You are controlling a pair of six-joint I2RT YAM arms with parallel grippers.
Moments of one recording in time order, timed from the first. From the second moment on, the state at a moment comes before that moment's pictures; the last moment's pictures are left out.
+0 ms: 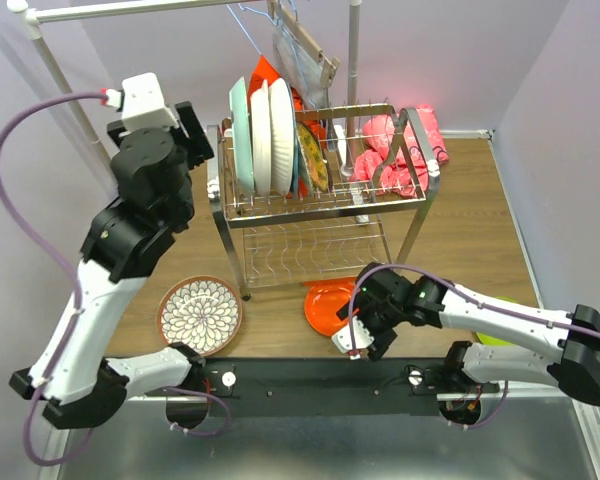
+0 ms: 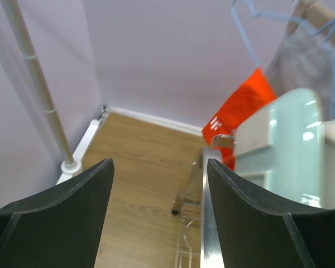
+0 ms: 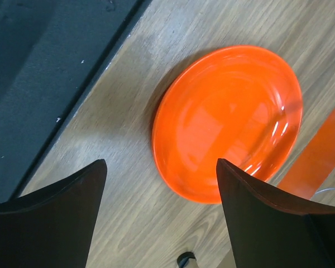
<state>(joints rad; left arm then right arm) -0.65 1.10 1.74 -0.60 -0.87 -0.16 1.00 1.12 0.67 -0.68 -0.36 -1.25</state>
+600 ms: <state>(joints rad) -0.10 0.92 1.36 -0.52 -0.41 -0.28 1.05 1.21 0.51 -0.34 -0.25 -1.21</state>
